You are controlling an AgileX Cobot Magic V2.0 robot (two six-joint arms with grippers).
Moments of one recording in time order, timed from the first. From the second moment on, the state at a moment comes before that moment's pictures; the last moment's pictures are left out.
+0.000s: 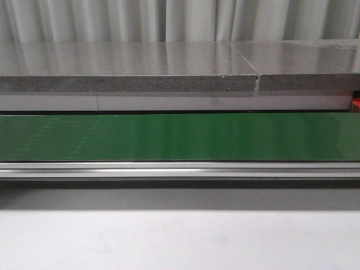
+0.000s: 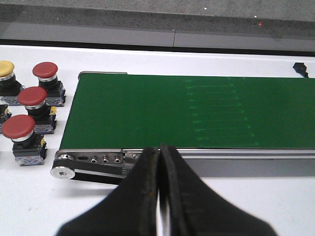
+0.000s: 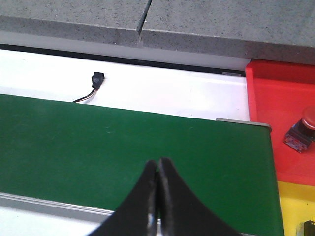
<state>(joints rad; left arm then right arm) -0.07 0.31 -0.44 -0.07 0.61 -0.03 -0.08 0.74 -0.68 0.35 0.52 -0.36</state>
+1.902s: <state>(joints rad) 0.08 0.63 -0.65 0.19 0.64 -0.47 -0.08 0.74 -0.68 0.35 0.52 -0.36</state>
